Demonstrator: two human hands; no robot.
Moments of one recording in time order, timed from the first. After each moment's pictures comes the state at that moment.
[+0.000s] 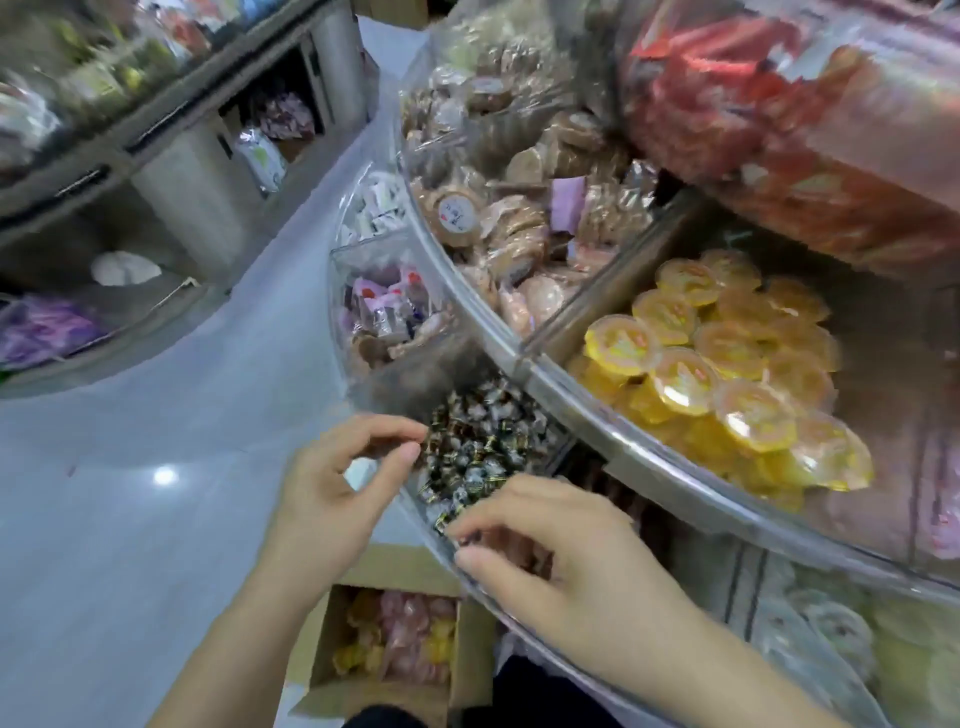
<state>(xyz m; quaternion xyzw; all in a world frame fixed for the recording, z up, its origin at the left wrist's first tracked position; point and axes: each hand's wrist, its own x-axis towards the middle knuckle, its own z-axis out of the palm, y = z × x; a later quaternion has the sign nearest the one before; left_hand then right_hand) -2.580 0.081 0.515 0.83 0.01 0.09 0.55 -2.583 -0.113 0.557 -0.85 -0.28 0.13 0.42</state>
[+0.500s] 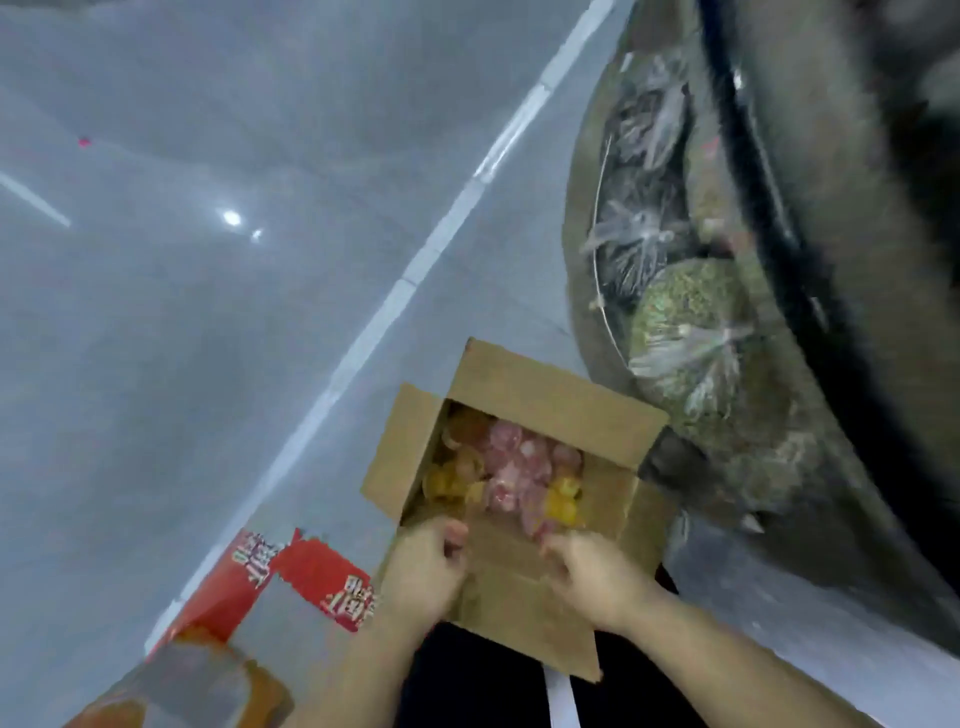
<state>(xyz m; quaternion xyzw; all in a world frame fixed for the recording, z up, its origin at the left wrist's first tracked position) -2.762 0.193 0.024 0.75 0.35 -0.37 0.42 -2.674 0.032 0.043 -0.77 -0.19 0.61 0.06</state>
